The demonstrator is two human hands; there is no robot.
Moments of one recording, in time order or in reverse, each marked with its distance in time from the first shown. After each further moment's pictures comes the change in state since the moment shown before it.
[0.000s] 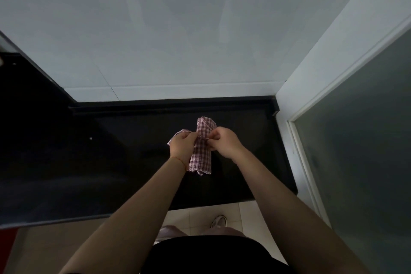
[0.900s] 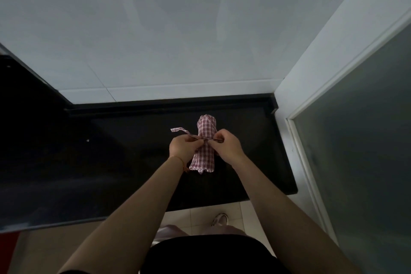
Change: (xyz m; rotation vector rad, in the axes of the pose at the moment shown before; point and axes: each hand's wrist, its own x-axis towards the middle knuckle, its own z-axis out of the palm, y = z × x) left_hand 0.012 -0.009 0.002 0.238 -0.080 0.072; right_hand -0.010 0.013 0.004 0.082 0.125 0.073
